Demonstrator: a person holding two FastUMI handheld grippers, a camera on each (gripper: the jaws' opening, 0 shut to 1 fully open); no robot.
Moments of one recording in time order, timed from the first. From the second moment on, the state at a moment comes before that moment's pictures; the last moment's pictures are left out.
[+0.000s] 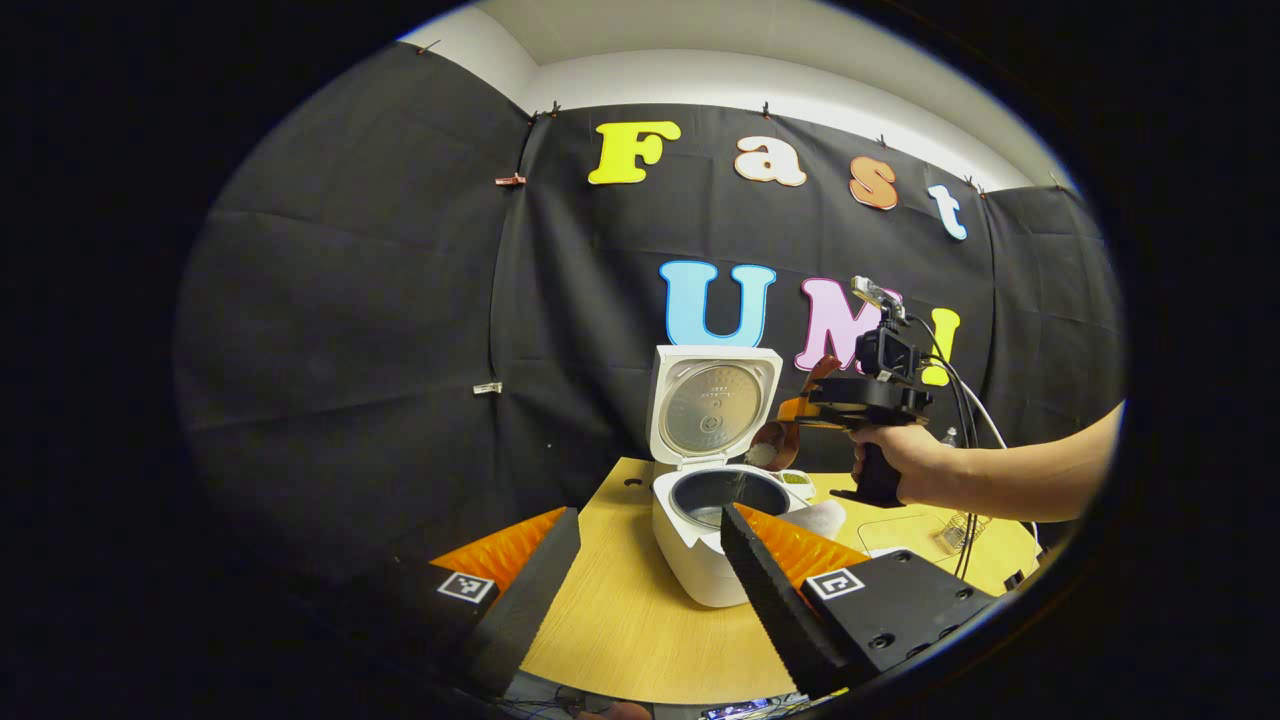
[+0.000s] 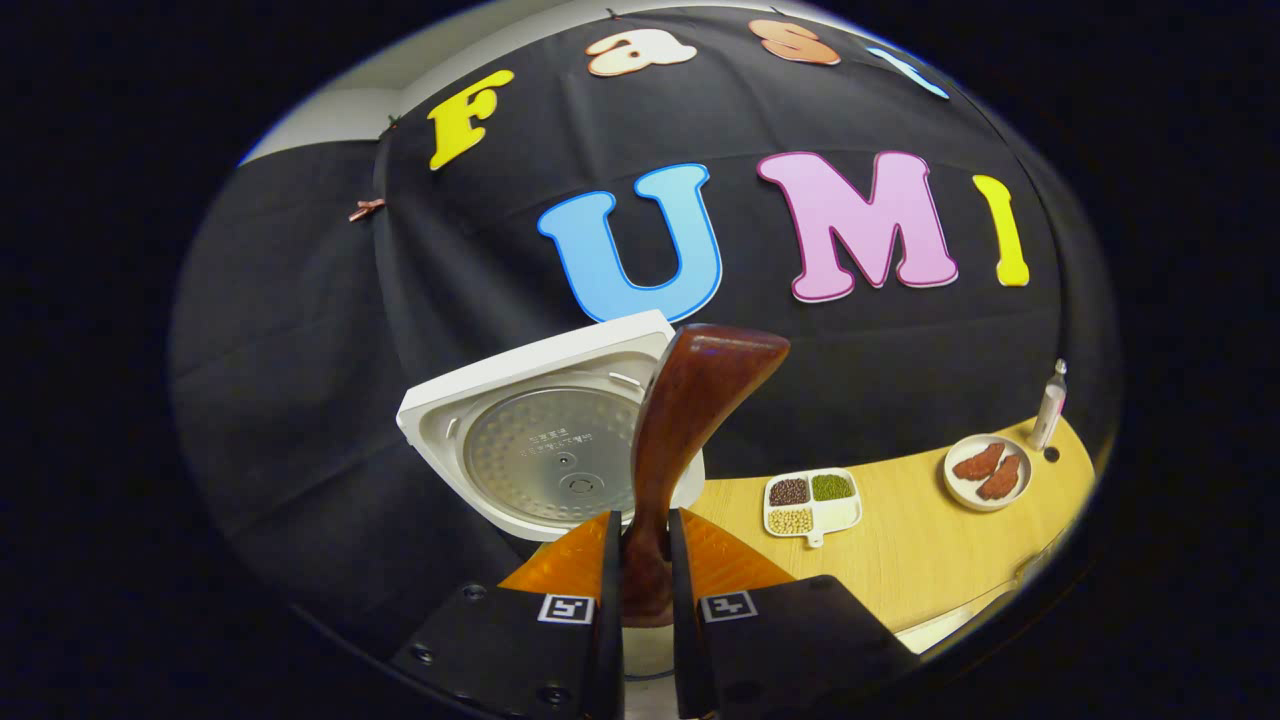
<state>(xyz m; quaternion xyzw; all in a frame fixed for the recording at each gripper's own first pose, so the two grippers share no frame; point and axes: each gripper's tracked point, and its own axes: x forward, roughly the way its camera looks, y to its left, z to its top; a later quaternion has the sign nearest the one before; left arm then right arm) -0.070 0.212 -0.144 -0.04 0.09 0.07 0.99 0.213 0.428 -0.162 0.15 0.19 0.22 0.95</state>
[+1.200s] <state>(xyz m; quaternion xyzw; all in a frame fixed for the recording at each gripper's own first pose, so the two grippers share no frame) -0.052 0.222 -0.147 -0.06 0.09 0.07 0.99 0.185 0.487 -0.176 -0.22 0.07 0.35 0.91</state>
